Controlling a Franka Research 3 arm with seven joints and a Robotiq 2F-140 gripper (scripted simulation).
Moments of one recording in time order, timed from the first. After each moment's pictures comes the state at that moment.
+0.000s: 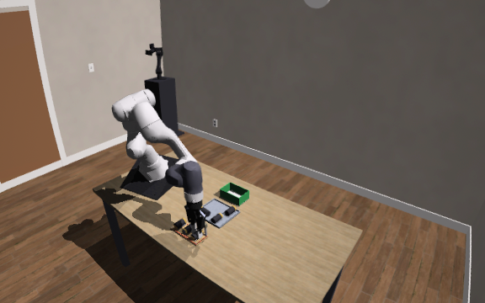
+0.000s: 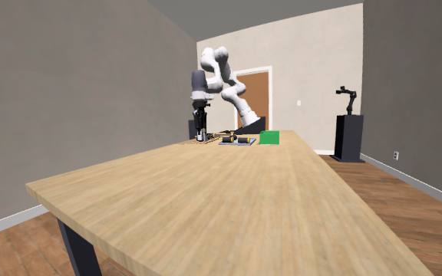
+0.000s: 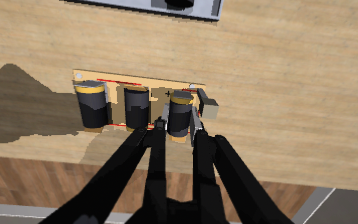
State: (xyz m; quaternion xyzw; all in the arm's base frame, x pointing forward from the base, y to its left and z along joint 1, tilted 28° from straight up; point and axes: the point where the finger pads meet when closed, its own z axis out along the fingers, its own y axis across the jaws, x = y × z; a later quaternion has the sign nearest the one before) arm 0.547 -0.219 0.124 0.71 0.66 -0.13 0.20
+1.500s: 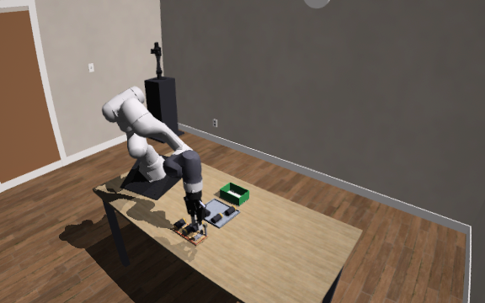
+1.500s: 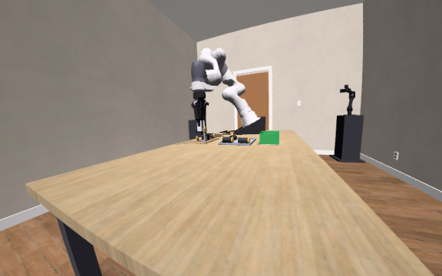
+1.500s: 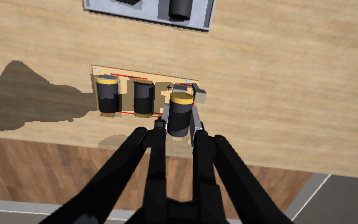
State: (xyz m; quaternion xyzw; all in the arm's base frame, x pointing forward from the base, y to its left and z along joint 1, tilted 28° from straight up) arm 0.545 -0.192 0.171 0.70 0.67 -0.12 0.20
